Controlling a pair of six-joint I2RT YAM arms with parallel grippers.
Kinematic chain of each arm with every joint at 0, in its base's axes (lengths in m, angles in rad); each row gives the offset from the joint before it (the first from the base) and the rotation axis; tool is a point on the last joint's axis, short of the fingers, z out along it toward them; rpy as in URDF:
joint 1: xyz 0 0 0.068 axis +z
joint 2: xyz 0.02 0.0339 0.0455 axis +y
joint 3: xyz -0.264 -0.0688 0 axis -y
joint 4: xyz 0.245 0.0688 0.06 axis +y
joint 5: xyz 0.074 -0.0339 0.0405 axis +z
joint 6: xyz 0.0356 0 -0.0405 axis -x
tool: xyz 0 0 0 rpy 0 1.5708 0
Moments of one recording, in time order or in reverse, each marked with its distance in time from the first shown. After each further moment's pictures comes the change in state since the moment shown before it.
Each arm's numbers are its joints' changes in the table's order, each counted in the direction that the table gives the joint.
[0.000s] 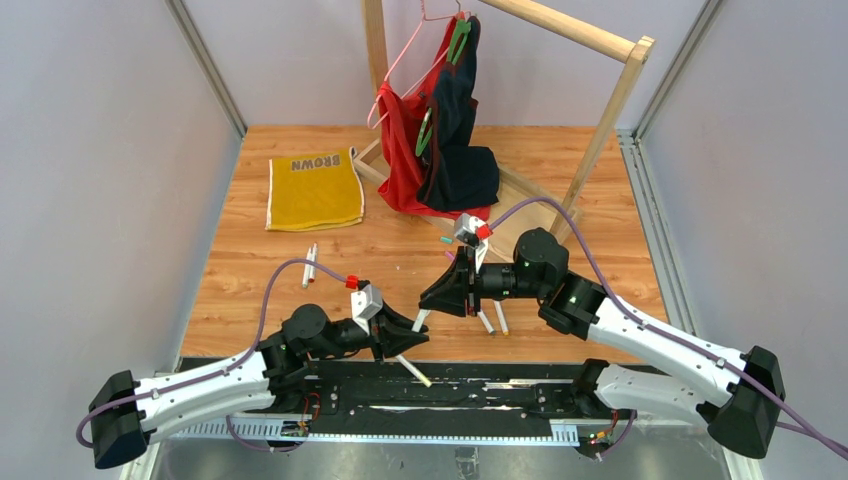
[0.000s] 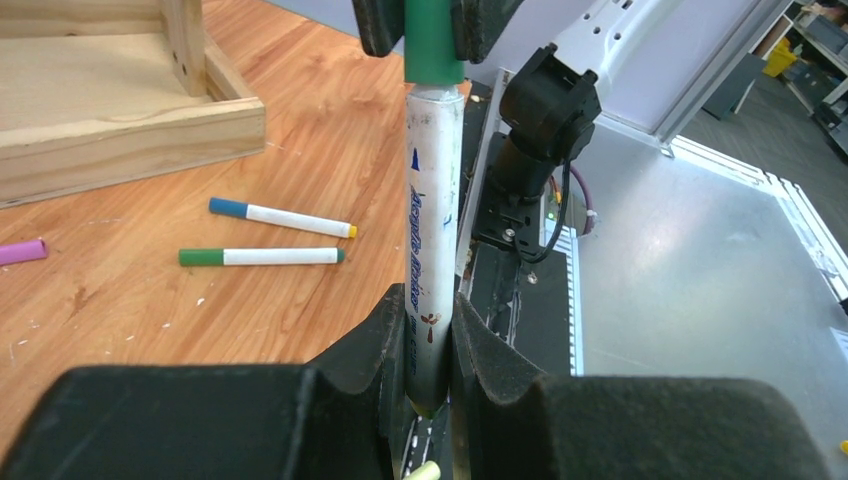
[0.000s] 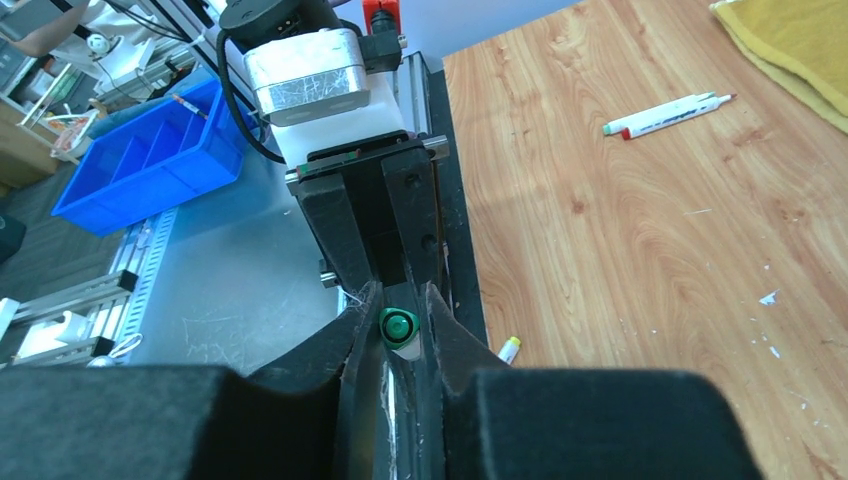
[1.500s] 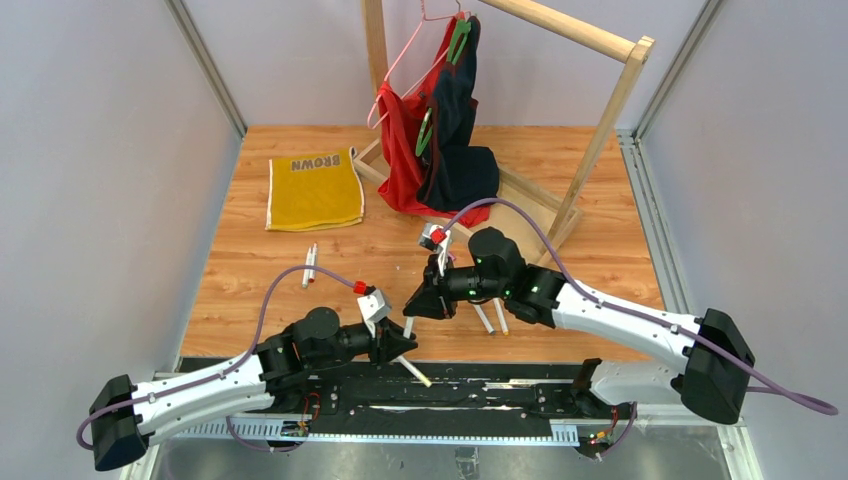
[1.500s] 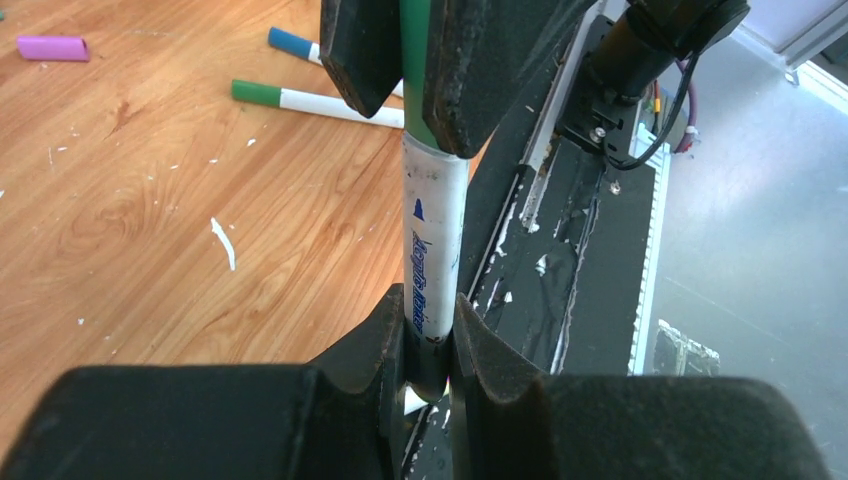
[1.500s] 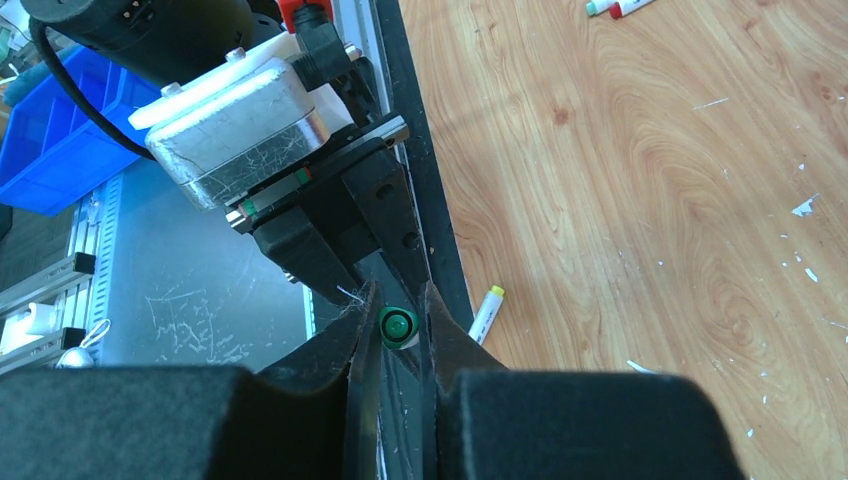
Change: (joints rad) left arm -0.003 -0.056 -0.018 0.282 0.128 0.003; right arm 0.070 0.221 0.066 0.102 -0.091 0.016
